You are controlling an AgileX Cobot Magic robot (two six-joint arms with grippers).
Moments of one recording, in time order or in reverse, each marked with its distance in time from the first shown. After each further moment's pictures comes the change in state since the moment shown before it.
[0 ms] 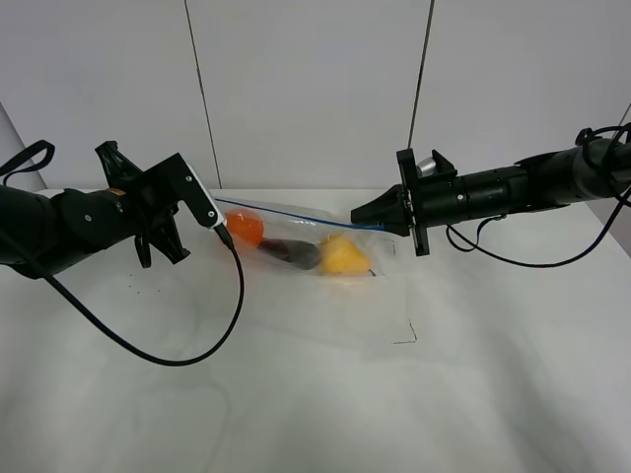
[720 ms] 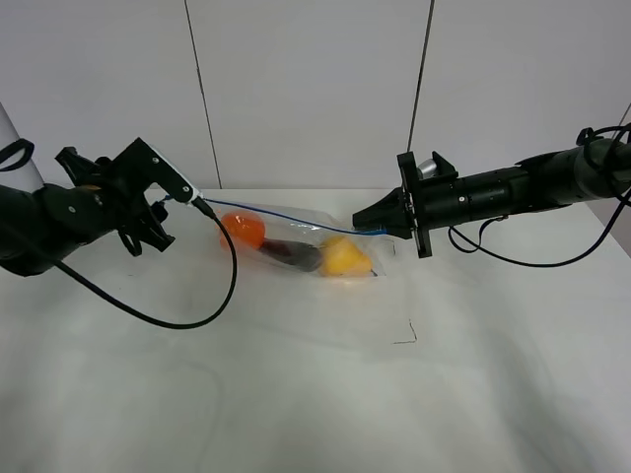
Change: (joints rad) left arm 0.059 0.000 0.001 -0.106 -0.039 -0.110; right arm 0.000 0.000 0.000 -0.024 0.001 0.000
